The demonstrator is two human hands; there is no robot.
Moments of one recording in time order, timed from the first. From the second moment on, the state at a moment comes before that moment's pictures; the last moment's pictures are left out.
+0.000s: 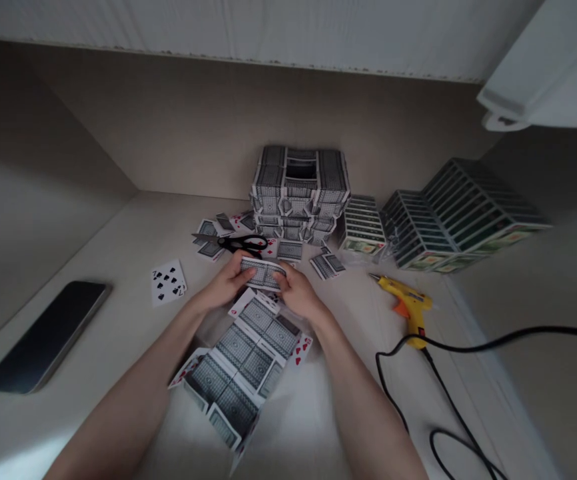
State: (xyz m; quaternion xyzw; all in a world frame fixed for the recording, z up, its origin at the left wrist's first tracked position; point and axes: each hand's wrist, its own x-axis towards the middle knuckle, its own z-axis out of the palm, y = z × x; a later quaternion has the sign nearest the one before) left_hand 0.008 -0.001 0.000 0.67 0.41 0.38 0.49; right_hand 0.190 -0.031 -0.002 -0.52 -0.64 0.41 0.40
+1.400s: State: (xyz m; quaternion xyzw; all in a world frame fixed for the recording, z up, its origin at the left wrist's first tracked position) left_hand 0.006 0.000 0.006 0.55 0.35 0.45 0.61; right_hand 0.191 -0.028 -0.006 -0.53 -0.41 0.34 0.66
